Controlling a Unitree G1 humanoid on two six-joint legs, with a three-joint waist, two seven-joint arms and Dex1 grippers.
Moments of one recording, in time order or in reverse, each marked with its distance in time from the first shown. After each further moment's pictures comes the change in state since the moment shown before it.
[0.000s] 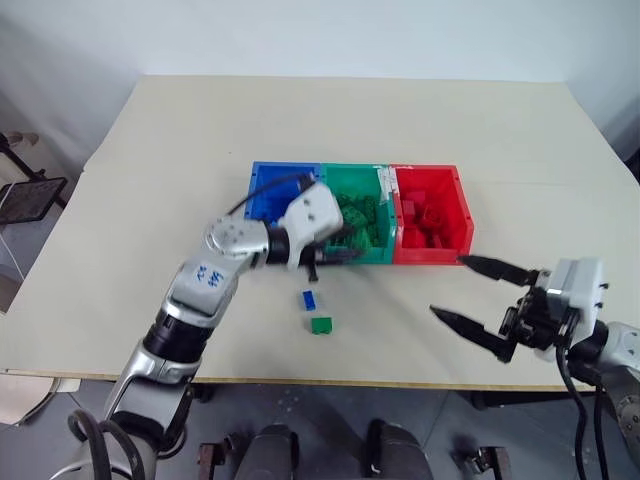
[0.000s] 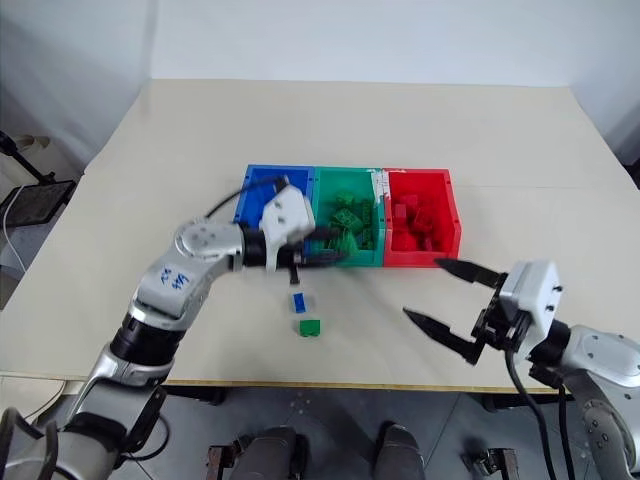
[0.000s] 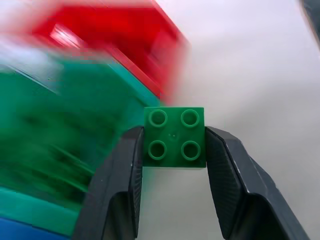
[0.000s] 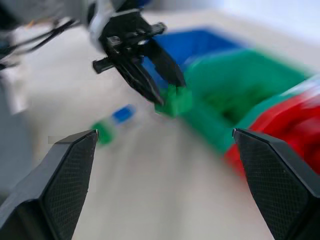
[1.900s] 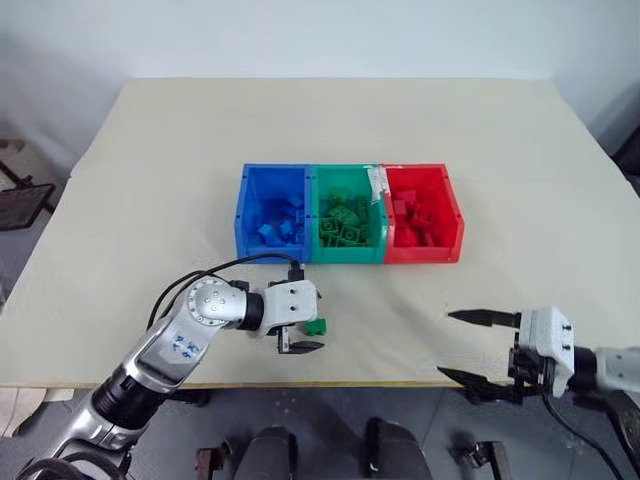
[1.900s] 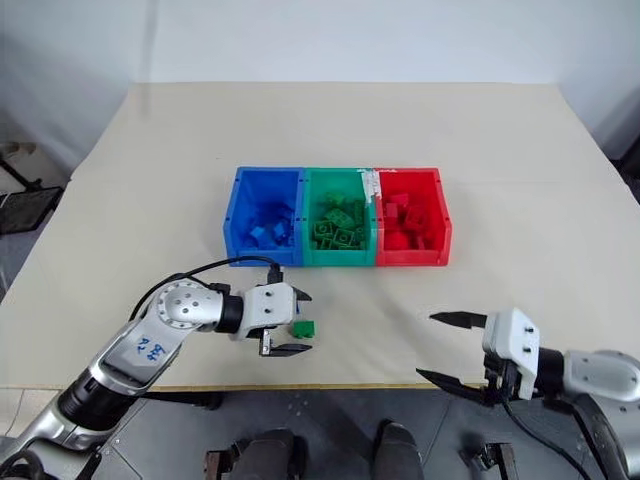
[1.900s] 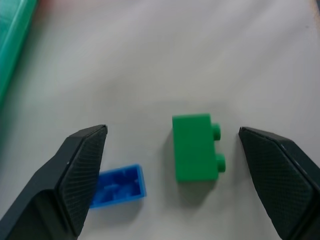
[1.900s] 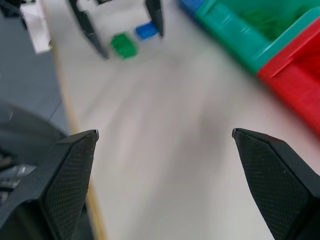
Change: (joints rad) left arm 0.326 0.289 -0.204 -0.283 0.157 -0.016 -0.147; right arm 0.150 -0.114 0.099 0.165 -0.227 -0.225 0.289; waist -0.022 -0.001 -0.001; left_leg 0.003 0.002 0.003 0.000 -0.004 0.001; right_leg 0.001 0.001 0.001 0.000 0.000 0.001
